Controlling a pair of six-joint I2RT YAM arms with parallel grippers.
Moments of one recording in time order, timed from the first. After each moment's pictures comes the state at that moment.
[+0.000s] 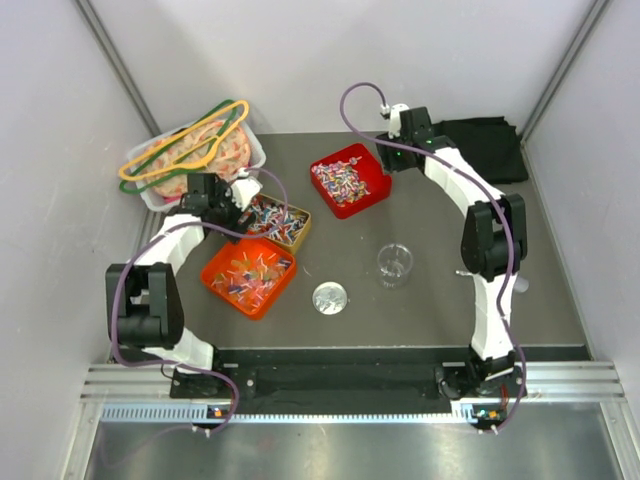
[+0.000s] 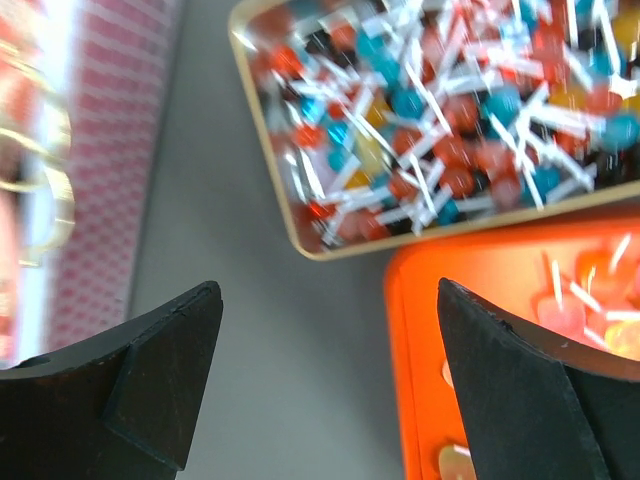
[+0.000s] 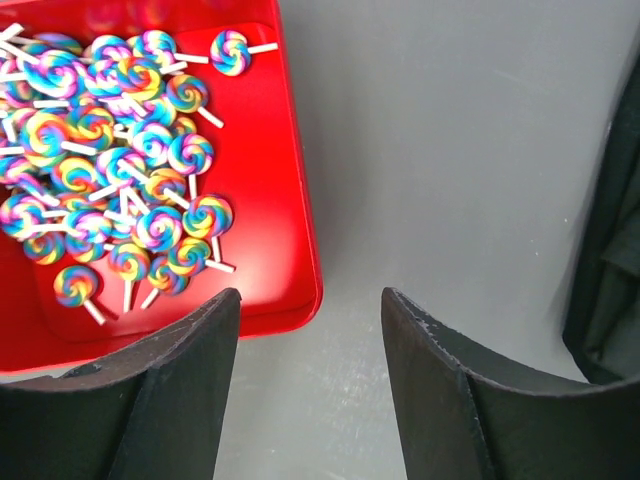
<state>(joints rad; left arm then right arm) -0.01 1.55 1.05 -0.33 0.26 0.71 0.30 2.14 1.89 -0.46 -0.04 -0.08</state>
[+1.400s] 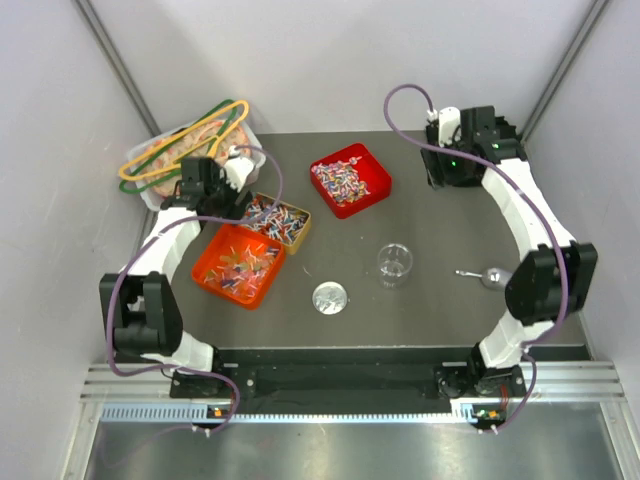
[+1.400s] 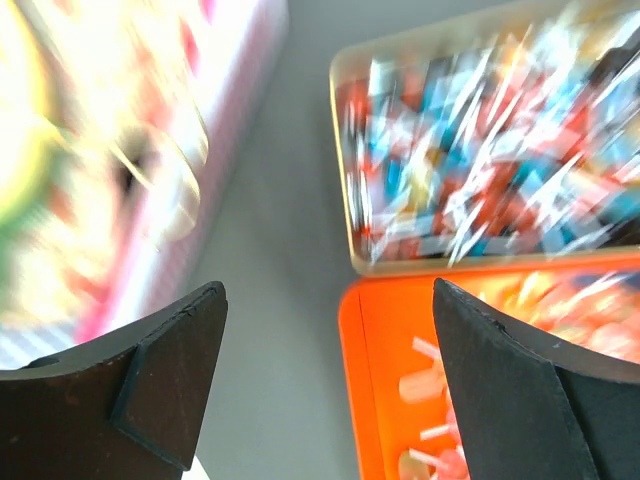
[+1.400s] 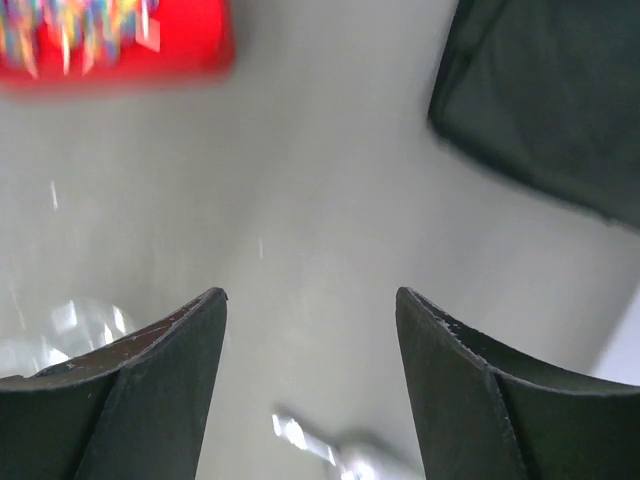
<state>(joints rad) -0.02 1.51 1.11 -0.34 0.18 0.60 0.15 1.71 1.65 -0.74 -0.10 -0.26</state>
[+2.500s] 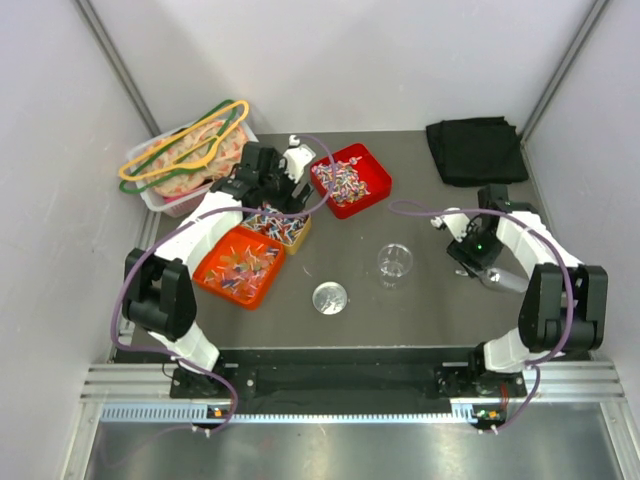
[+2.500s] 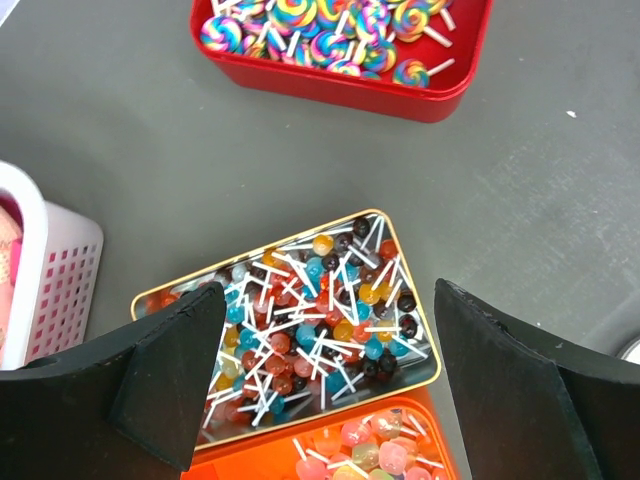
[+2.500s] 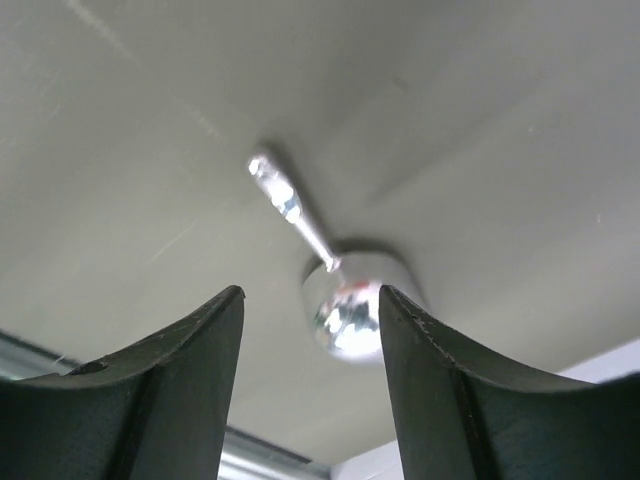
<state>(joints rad) -0.35 1.64 1.34 -0.39 0.25 0.39 -0.04 1.47 1.00 -0.90 -0.08 -0.91</state>
